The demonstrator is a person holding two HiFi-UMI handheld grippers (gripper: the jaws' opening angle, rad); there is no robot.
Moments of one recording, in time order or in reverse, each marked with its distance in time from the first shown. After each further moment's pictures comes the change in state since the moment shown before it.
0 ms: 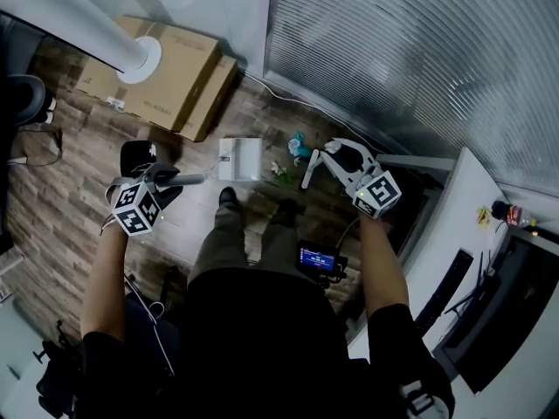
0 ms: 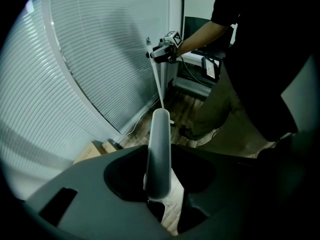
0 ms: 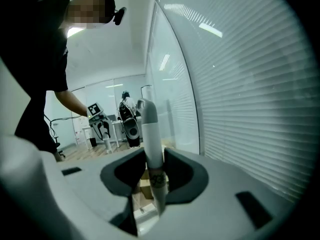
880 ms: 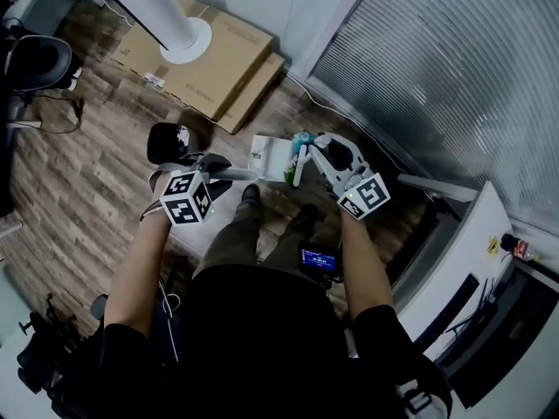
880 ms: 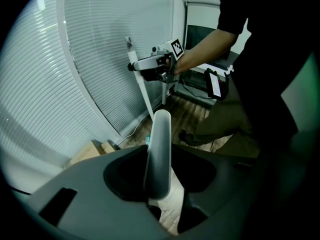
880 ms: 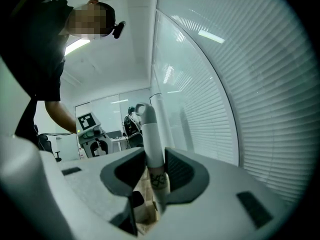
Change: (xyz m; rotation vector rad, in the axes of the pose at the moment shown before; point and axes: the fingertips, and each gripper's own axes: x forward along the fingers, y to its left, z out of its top) left arm -0.007 0.000 -0.009 -0.051 -0.079 0.001; right arm 0.151 0.094 0.051 0.027 -0.176 0.091
